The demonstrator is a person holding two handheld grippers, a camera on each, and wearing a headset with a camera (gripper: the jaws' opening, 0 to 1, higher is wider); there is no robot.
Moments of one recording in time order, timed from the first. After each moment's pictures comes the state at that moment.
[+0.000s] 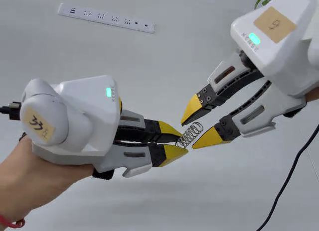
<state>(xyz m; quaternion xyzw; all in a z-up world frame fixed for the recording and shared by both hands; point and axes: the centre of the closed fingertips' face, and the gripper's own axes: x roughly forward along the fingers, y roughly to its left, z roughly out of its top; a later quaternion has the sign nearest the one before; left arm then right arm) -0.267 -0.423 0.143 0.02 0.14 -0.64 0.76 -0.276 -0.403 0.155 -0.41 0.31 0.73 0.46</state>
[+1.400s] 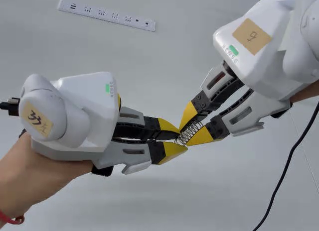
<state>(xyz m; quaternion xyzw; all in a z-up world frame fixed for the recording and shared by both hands) -0.264 -0.421 0.144 0.00 0.13 -0.63 0.76 -0.274 -0.403 0.148 -0.43 0.32 0.72 0.44</state>
